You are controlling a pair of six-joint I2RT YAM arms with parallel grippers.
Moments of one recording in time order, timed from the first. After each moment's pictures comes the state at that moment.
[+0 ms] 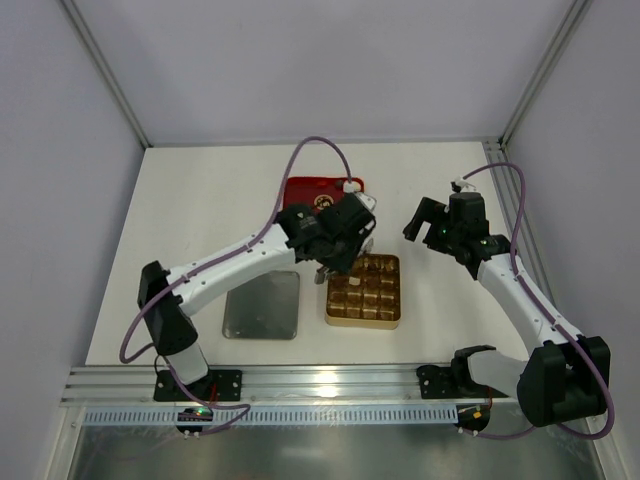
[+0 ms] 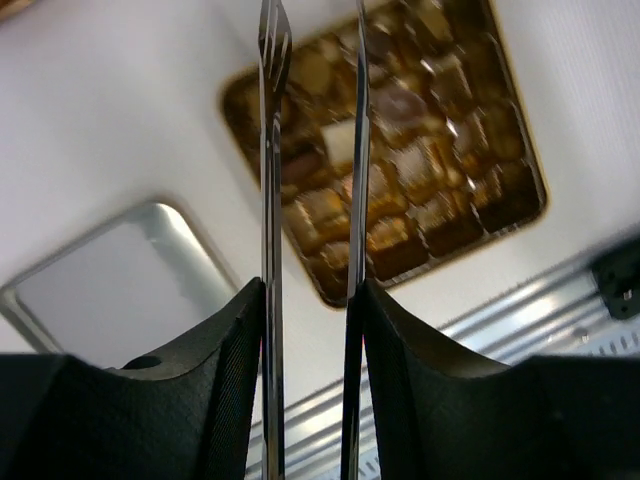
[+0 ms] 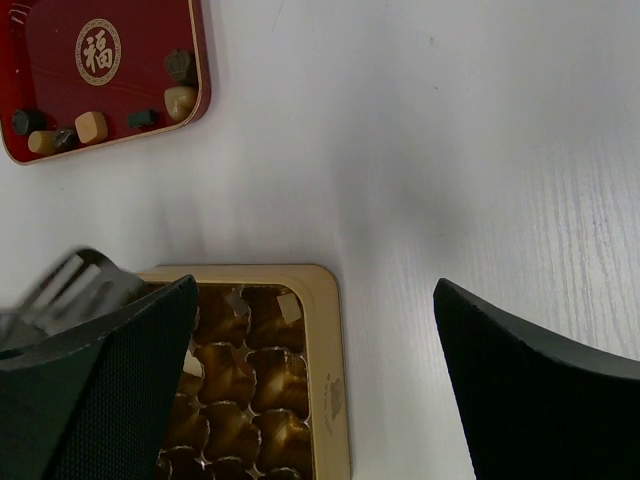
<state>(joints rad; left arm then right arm) -1.07 1.72 1.70 -1.02 -0.21 -0.45 0.16 1.14 0.82 -0.39 -0.02 0.49</state>
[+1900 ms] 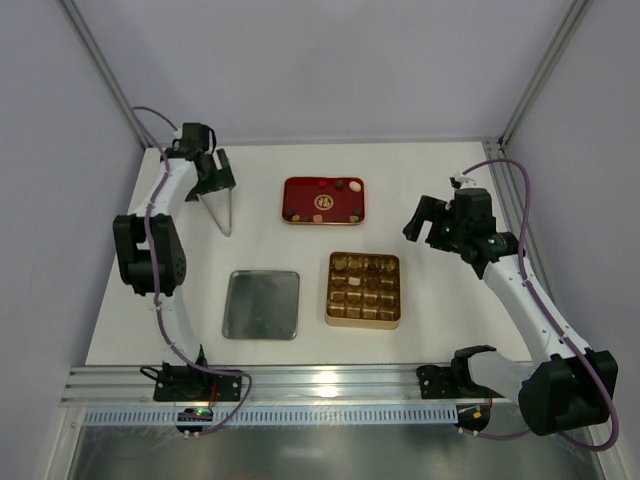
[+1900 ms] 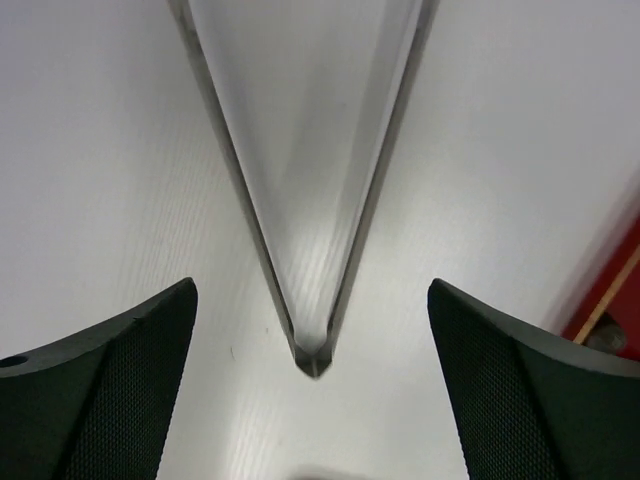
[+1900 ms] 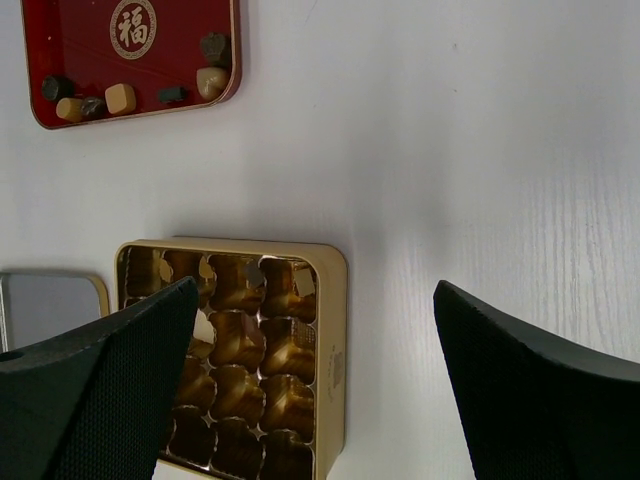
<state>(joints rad) -0.02 2.09 1.78 -0.73 -0.15 -0.32 0.16 1.10 0.89 -0.50 -0.07 0.42</state>
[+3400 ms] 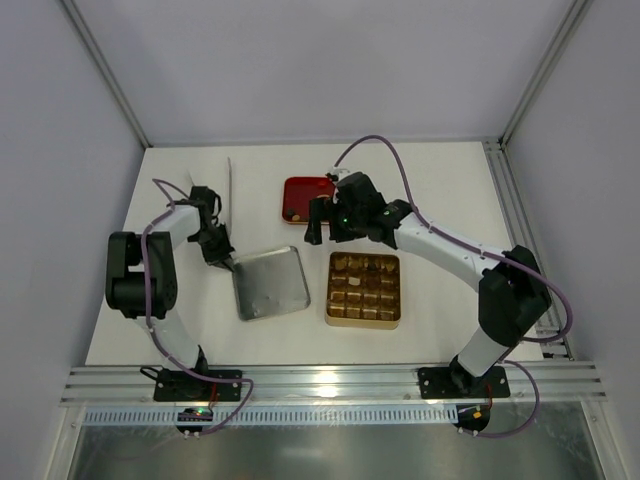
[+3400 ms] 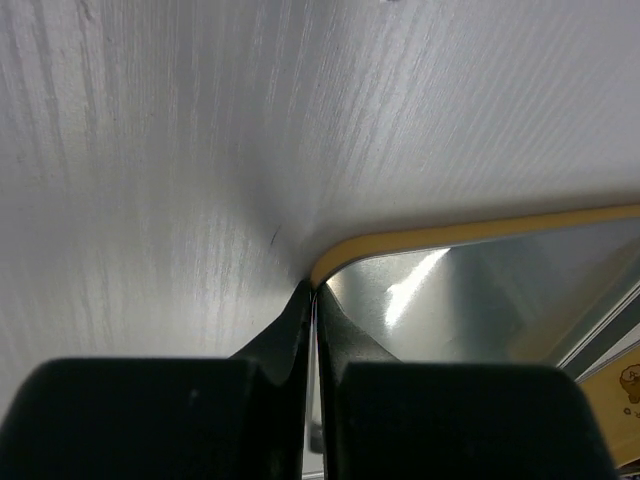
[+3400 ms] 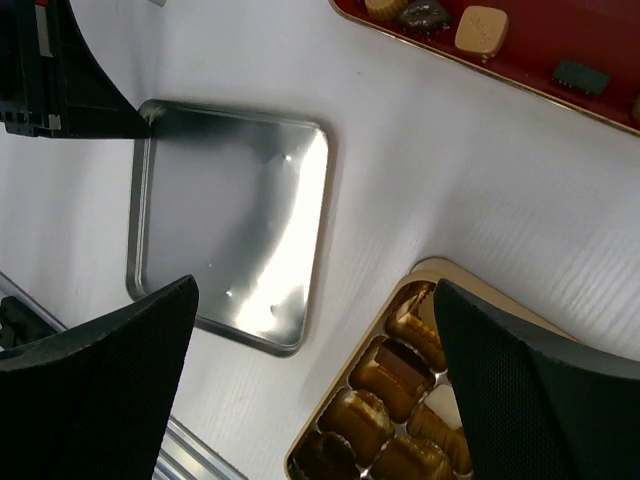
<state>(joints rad) -0.02 1.79 1.11 -0.72 0.17 -0.35 0.70 1.63 1.27 -0.37 -0.10 0.47</state>
